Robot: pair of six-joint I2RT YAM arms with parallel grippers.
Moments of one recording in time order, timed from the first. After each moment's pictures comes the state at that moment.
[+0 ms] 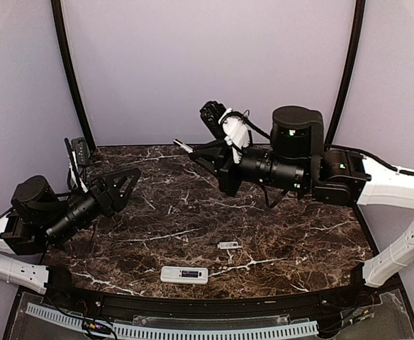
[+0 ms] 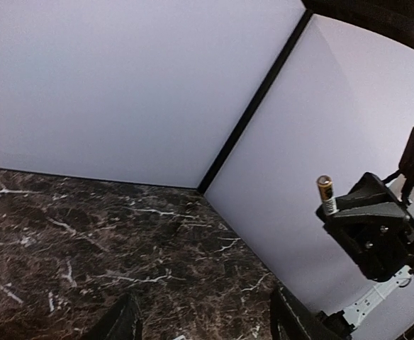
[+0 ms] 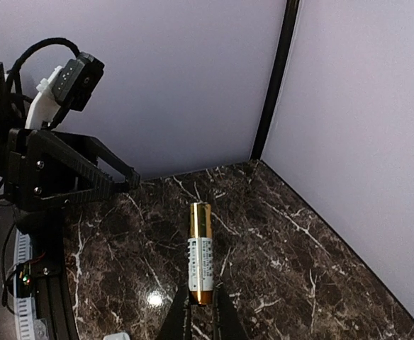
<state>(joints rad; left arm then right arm) -1.30 0.72 0.67 0.14 -0.62 -0.47 1.26 1.37 1.33 -0.07 0.16 -0.17</state>
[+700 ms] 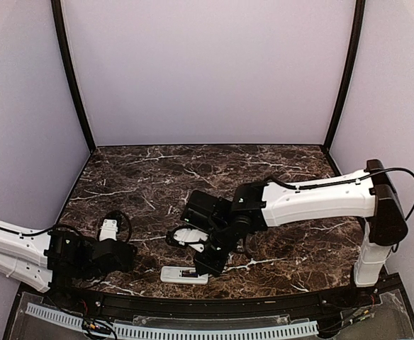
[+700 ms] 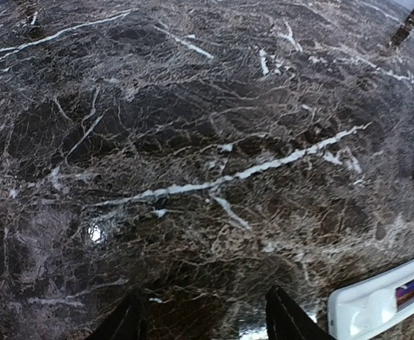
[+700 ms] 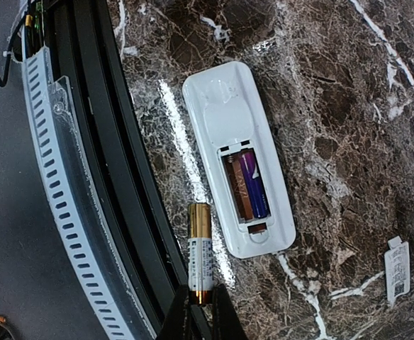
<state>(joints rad) -1.30 0.94 0.44 -0.58 -0.71 -1.11 1.30 1.85 1.47 -0.82 -0.22 0.09</state>
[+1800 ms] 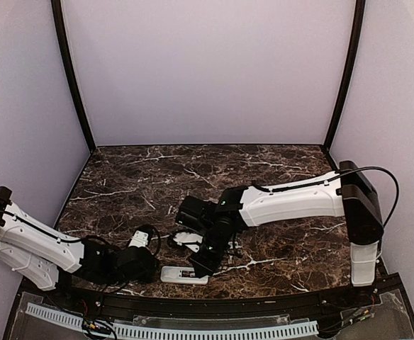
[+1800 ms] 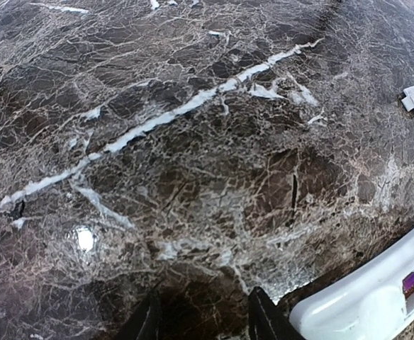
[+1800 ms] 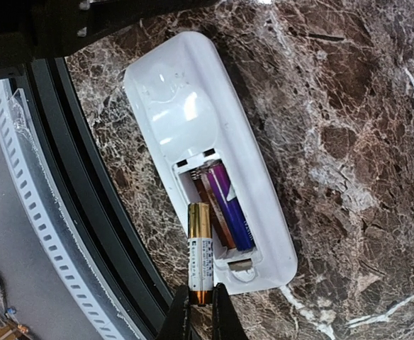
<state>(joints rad) -1.30 1.34 0.40 -0.12 -0.54 -0.89 1.24 2.02 1.54 -0.85 -0.31 0.16</state>
